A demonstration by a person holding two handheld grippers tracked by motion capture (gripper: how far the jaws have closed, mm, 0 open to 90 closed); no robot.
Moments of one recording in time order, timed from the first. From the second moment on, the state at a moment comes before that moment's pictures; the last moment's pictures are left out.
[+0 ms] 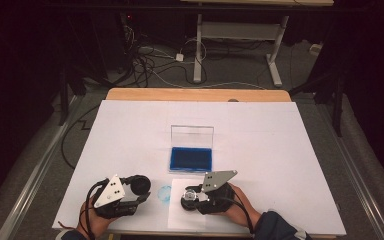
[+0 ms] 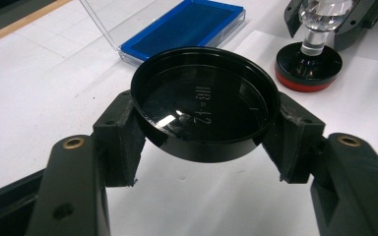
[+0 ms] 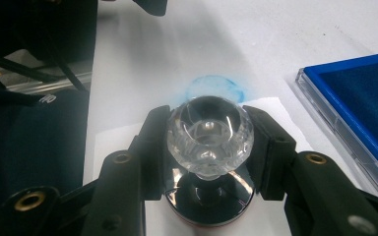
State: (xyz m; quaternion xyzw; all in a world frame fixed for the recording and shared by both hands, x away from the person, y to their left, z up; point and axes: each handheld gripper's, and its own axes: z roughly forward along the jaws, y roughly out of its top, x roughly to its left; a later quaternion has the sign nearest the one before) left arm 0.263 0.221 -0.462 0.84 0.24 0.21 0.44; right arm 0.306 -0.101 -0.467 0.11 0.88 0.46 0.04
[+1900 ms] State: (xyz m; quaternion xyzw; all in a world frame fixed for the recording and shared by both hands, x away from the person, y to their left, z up) left arm 0.263 0.222 -0.461 0.84 0.24 0.21 0.44; right arm 0.305 -0.105 -0.443 0.11 0.86 0.50 0.06
